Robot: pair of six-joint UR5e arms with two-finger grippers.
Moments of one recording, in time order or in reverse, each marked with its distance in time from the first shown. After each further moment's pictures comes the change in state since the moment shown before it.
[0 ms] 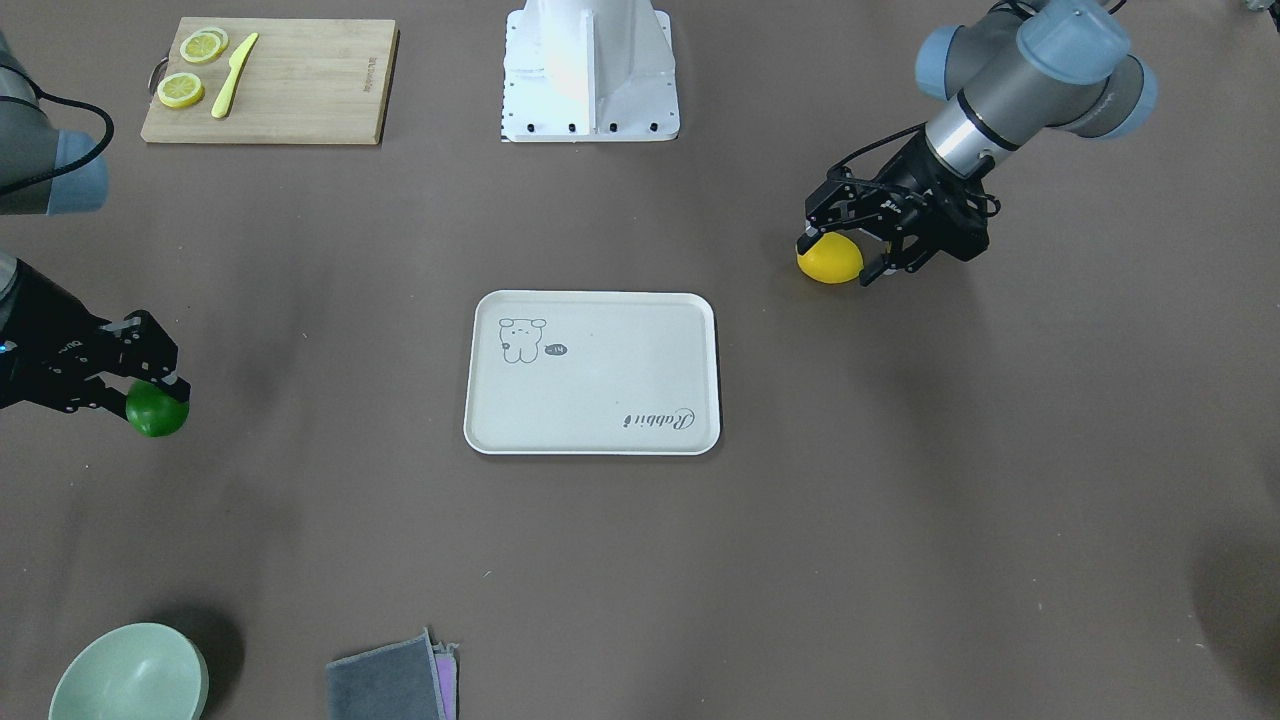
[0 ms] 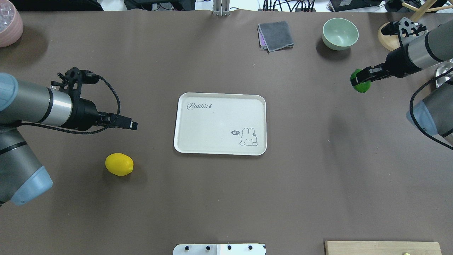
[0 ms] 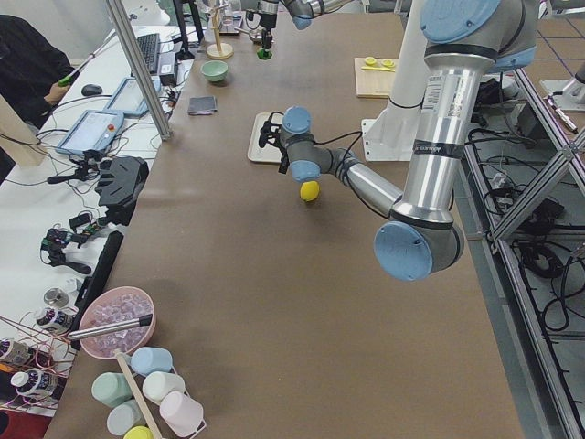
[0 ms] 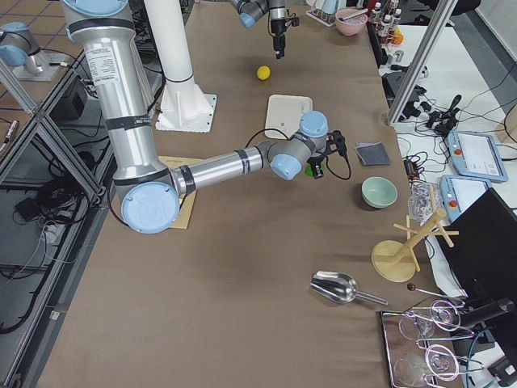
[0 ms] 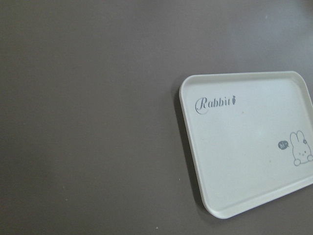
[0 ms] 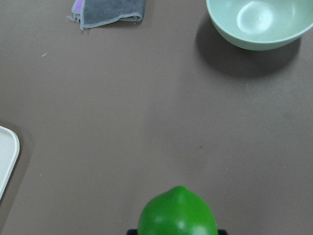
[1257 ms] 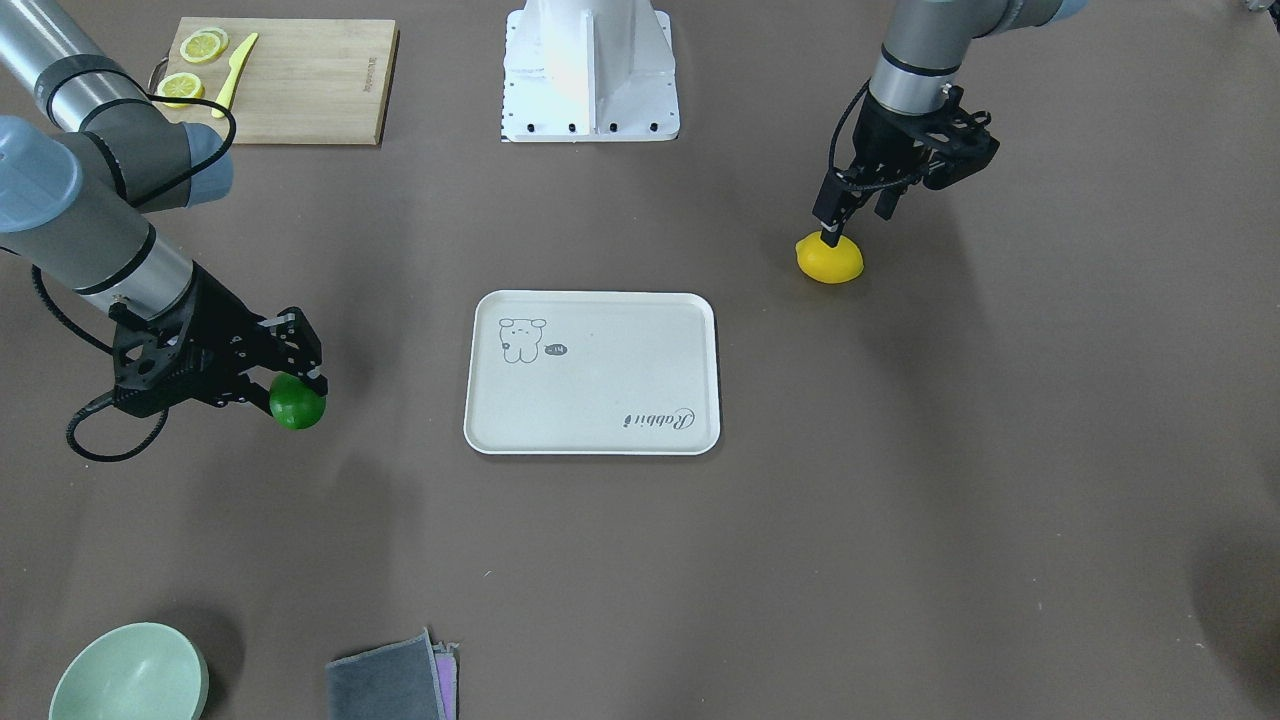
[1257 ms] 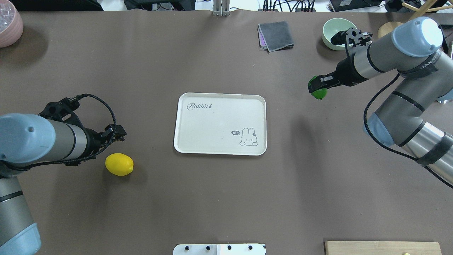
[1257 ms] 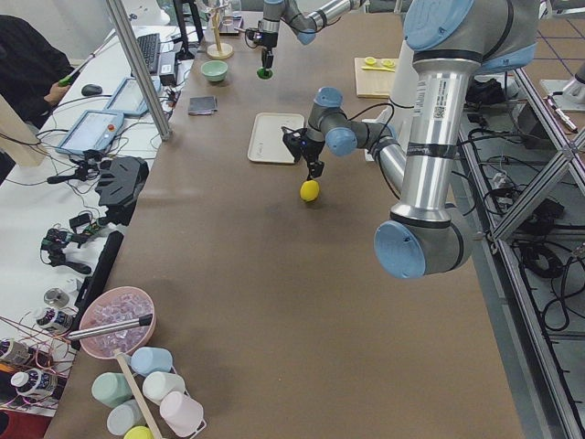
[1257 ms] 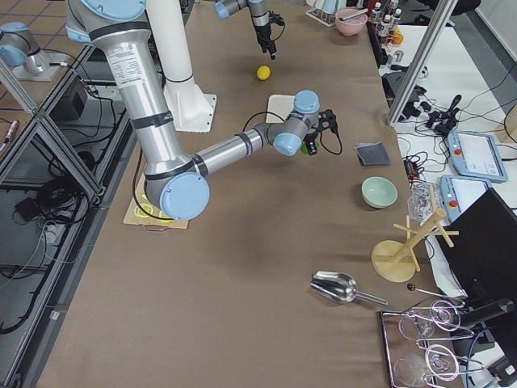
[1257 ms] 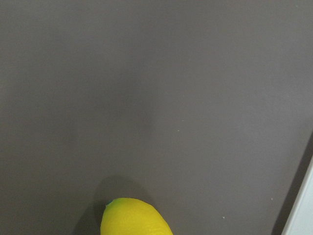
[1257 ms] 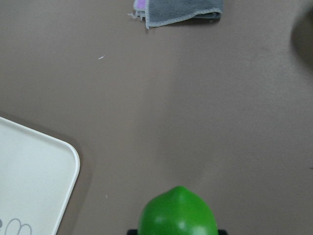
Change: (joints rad) left arm 0.210 0.004 -0.269 0.671 0.401 -0.729; right arm -0.170 0.123 0.002 -0.006 -0.116 0.123
